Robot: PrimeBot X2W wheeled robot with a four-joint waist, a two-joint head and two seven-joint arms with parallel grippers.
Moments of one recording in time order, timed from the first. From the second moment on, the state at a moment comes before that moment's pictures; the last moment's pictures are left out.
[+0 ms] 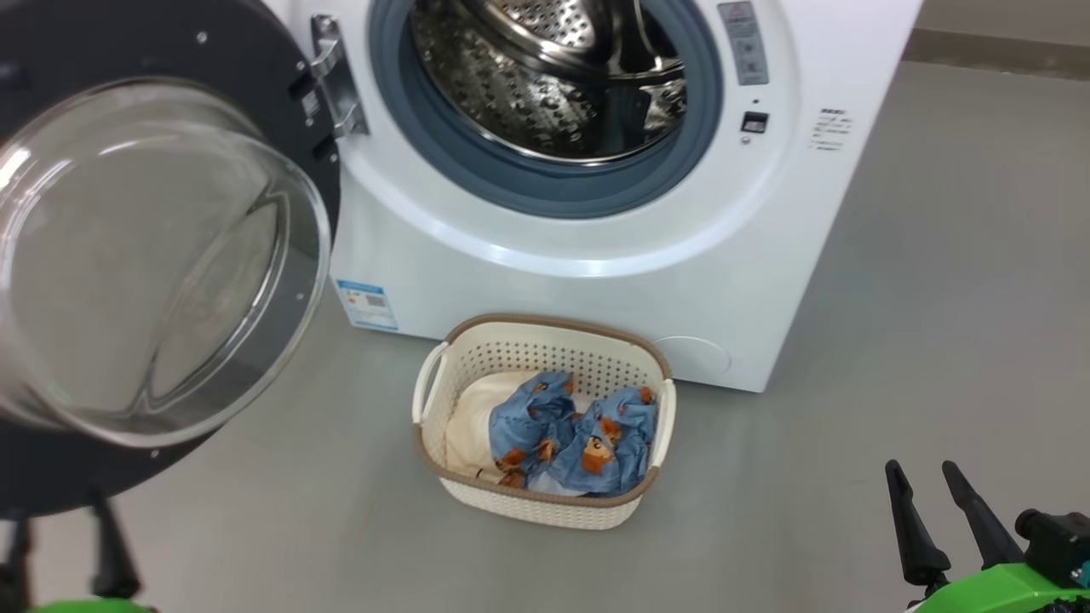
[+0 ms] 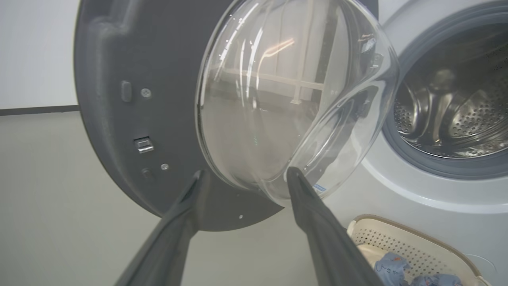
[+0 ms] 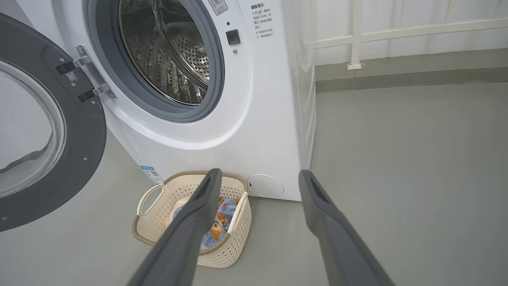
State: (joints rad) left arm -0.08 0.06 0.34 0.32 -0.19 -0.13 -0.26; right arm -0.02 -0.20 -0.04 0.32 0.41 0.13 -0.25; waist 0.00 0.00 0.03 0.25
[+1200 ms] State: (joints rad) left arm 0.00 0.15 0.01 0.23 -0.32 -0.13 -0.26; right arm 0.00 -0.19 -0.07 0.30 0.41 0.13 -0.25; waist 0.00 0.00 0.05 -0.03
